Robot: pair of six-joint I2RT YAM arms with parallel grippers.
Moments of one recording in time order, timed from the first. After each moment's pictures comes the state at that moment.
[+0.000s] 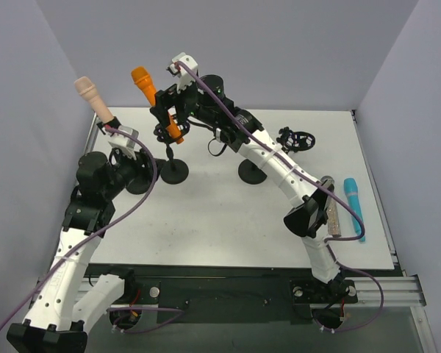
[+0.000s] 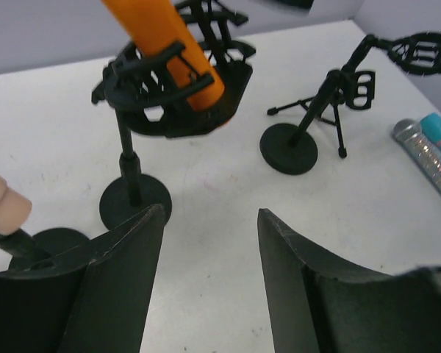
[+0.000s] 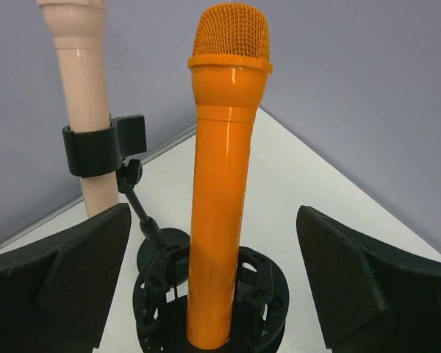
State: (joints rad) left arm -0.20 0.82 0.92 -0.30 0.31 -0.12; right arm 0.82 2.12 2.38 -0.33 -0.08 0.03
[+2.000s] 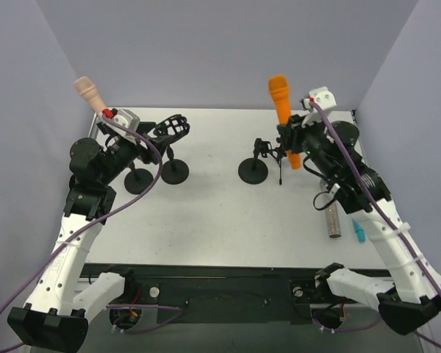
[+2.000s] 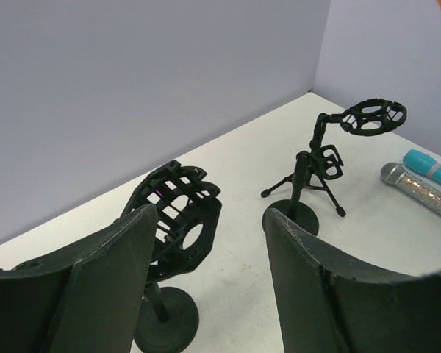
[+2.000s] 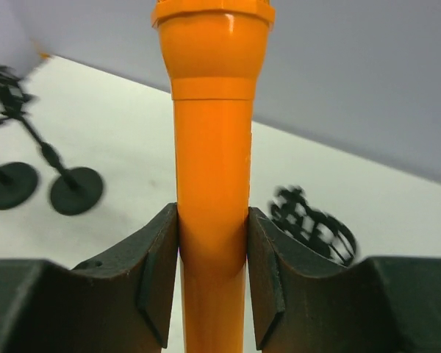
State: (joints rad) left arm -0.20 0.94 1.03 0.03 0.48 -0.05; right arm 0.53 1.13 1.36 -0.30 0.09 -0.02
